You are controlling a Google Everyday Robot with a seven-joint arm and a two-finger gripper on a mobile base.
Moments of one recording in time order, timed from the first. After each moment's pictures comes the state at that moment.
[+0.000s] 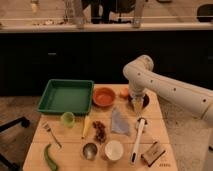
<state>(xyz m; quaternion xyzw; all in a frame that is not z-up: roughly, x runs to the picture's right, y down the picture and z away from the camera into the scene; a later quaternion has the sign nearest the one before) 0.174 0.078 0.779 -0.32 0.05 -0.04 0.94</state>
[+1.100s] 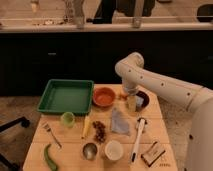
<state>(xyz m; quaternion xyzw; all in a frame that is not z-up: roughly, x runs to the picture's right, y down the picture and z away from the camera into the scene) 0.142 0.055 0.807 -0.33 0.06 -0.05 0.94</state>
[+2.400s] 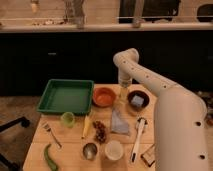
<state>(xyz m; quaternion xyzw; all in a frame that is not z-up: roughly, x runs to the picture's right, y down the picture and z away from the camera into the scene) 0.130 0.024 0.889 -0.35 0.05 0.08 0.93</state>
